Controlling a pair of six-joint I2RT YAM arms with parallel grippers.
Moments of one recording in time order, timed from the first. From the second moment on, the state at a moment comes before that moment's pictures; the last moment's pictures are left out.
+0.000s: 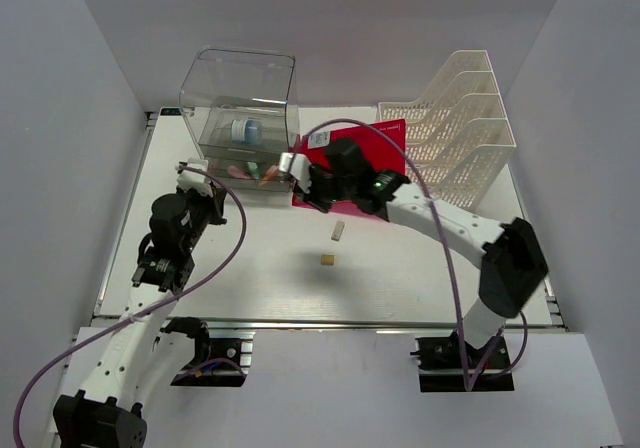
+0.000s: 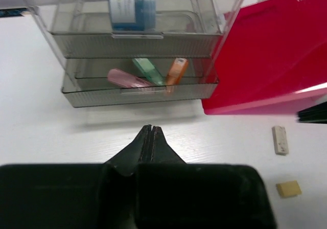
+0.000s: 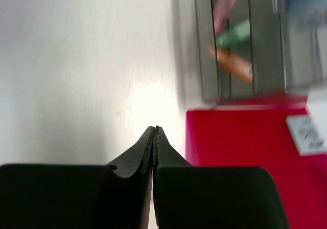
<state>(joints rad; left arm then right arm) -0.20 0.72 0.62 -0.07 0.03 -0.05 0.87 1.71 1.43 -0.28 -0.36 -0.54</state>
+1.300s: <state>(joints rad) -0.14 1.34 0.47 0.36 -0.19 -1.11 0.28 1.04 0.72 -0.16 -0.46 -0.35</state>
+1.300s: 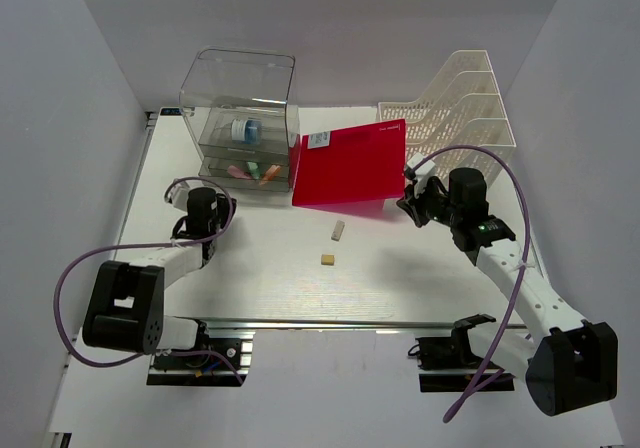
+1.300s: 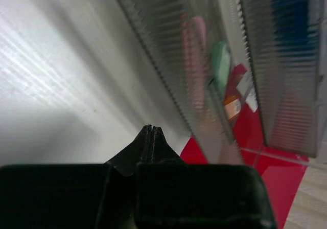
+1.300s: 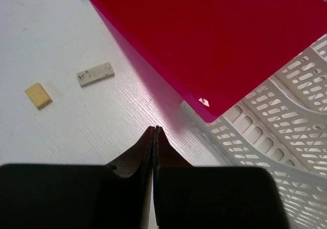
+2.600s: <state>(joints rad) -0.13 1.77 0.72 0.70 -0.11 -1.22 0.28 1.04 0.70 -0.15 -0.43 -0.41</state>
